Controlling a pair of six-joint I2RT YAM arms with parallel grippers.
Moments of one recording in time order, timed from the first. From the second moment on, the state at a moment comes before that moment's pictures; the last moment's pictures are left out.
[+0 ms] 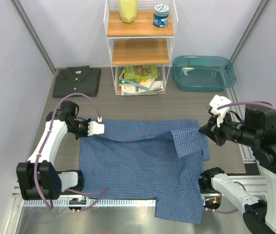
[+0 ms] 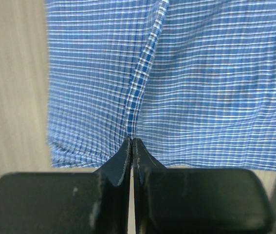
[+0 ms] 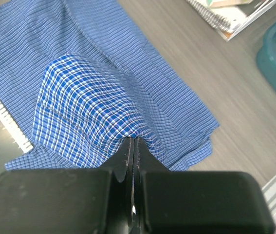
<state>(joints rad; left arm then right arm) 0.02 1.23 0.93 -1.04 0.54 1.59 0.28 0.84 1.61 -1.38 -0.47 -0.40</state>
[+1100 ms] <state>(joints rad) 0.02 0.91 1.00 -1.10 0.72 1.31 0.36 1.15 1.26 -1.18 -0.65 -0.51</state>
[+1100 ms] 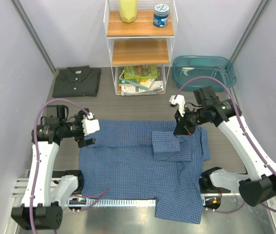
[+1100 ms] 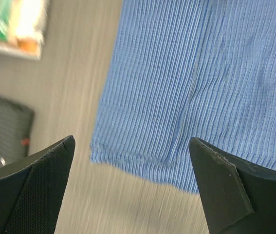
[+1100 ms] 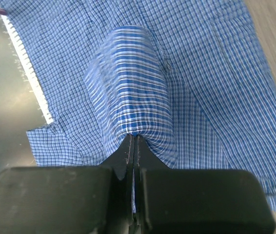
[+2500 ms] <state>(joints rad) -1.39 1.19 0.48 0.51 -0.35 0.73 0.38 1.41 1.20 -1.06 -1.05 -0.37</state>
